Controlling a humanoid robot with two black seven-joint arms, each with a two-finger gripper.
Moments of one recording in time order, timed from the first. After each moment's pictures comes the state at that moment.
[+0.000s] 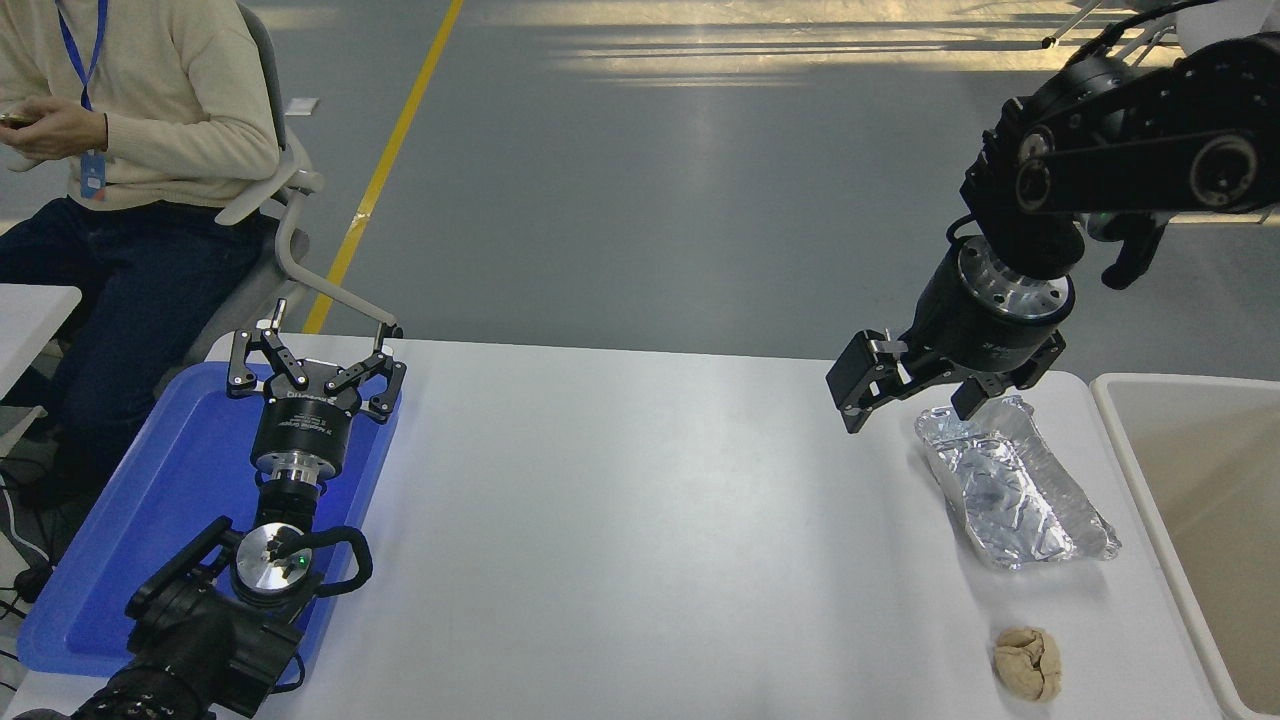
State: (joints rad) left arm -0.50 0.10 -1.16 -0.54 -0.09 -0.64 -0.36; right arm 2.19 -0.21 -1.18 1.38 -0.15 0.75 -0.04
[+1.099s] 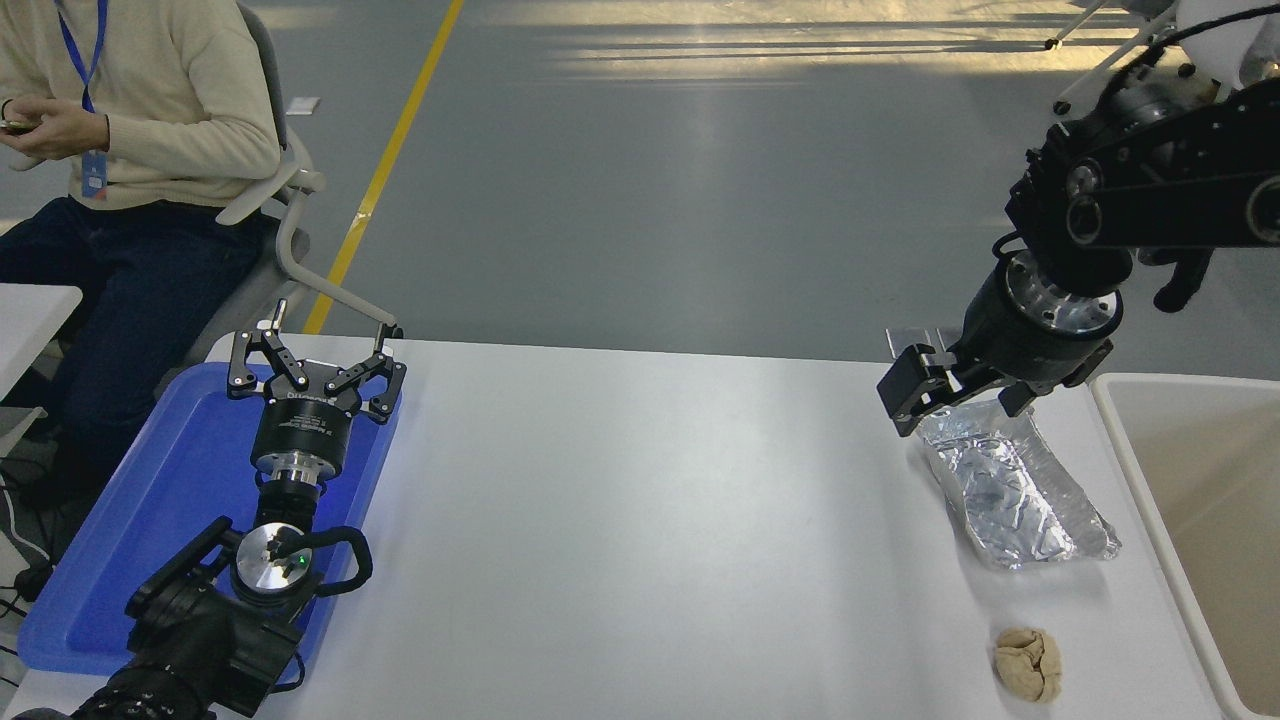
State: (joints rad) left arm -0.50 0.10 -1.16 -0.54 -0.09 -0.64 -0.36; right arm 2.10 -0.38 -1.20 1.38 -0.40 0.68 -0.04
